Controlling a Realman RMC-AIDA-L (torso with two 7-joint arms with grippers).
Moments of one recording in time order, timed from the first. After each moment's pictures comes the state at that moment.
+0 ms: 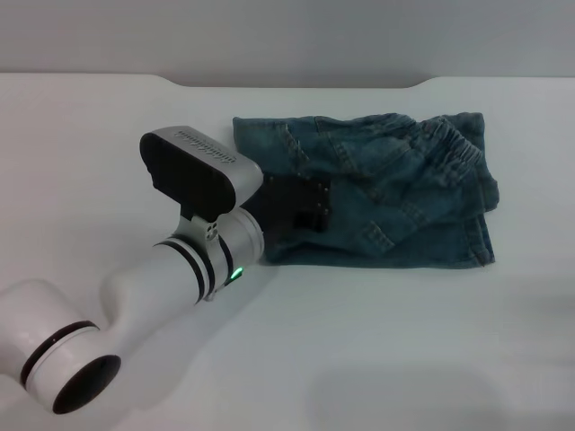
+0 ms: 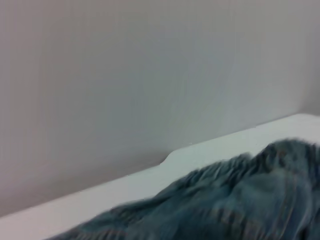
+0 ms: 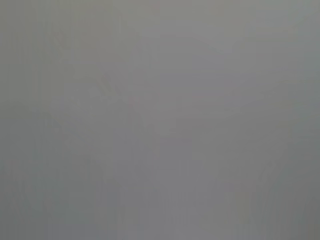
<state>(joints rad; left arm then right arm) -0.61 -2.08 -0.66 -0.61 2.46 0.45 -0.14 -0.03 2.08 0.96 0.44 -2.32 -1.41 -0.04</state>
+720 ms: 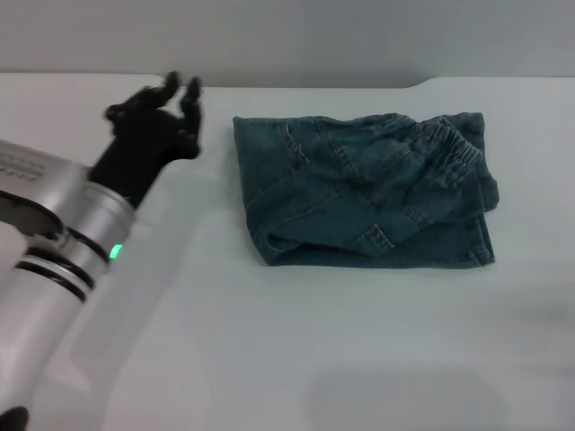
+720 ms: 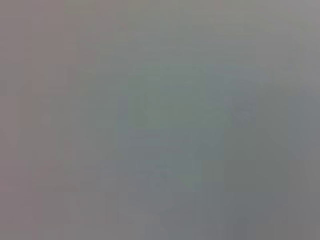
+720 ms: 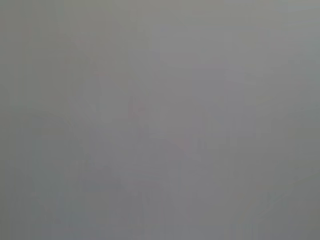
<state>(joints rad) -0.33 -2.06 -0.95 -0.65 2.59 0.90 -0.01 -0.05 2.08 0.90 0.43 -2.32 -1.51 -0.17</state>
